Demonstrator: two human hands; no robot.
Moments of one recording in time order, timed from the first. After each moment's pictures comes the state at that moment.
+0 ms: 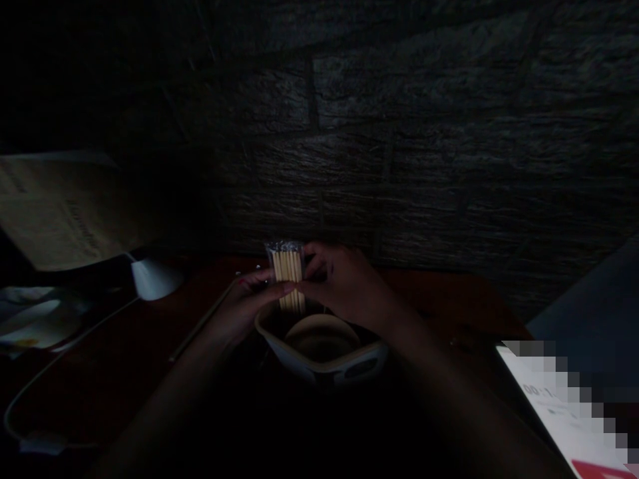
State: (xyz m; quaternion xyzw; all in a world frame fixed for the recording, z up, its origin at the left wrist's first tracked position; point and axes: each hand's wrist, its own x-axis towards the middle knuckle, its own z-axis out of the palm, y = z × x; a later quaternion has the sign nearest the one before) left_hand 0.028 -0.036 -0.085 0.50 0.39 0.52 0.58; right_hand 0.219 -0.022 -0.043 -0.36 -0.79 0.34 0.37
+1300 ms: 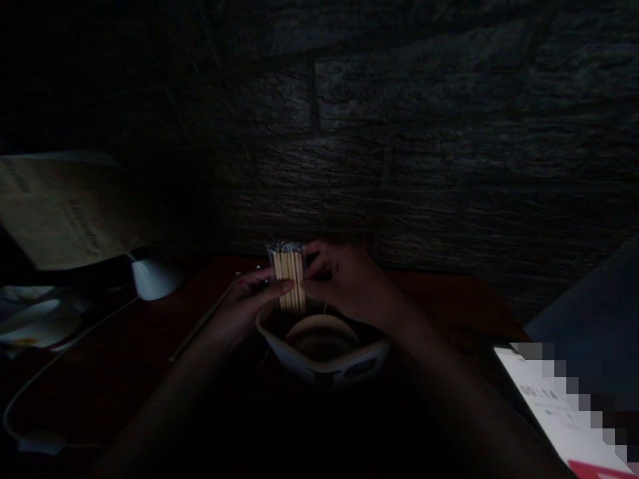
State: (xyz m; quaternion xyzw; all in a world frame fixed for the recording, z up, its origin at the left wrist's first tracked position) left_hand 0.026 -0.035 -0.088 0.50 0.39 0.51 0.59; right_hand 0.225 -0.023 -0.038 -0.36 -0.78 0.36 0.36
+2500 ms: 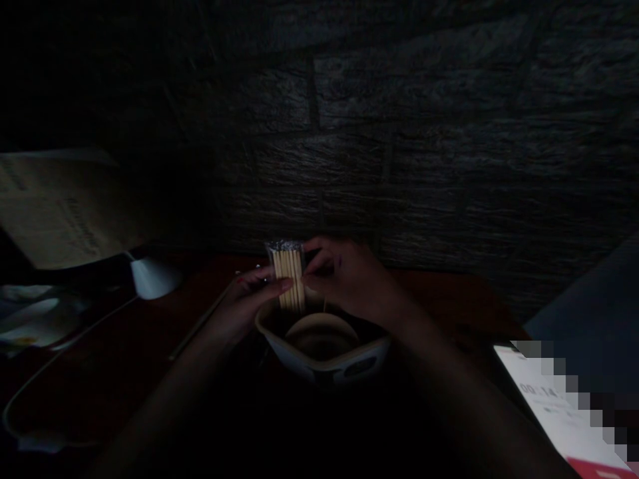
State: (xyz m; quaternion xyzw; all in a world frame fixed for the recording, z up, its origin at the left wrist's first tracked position) left_hand 0.026 -0.035 -0.089 0.51 0.37 0.51 0.58; right_hand 0.226 -0.021 -0.037 -0.35 -0.79 0.35 0.37
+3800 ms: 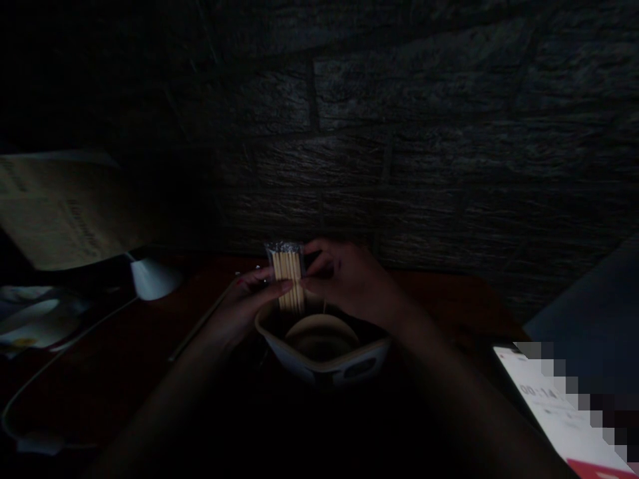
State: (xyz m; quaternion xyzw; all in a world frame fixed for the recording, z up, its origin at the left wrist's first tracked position) left_hand 0.028 -0.038 -0.086 0.48 0.39 0.52 0.59; right_hand 0.228 -0.022 -0.036 -0.37 -0.78 0.36 0.35
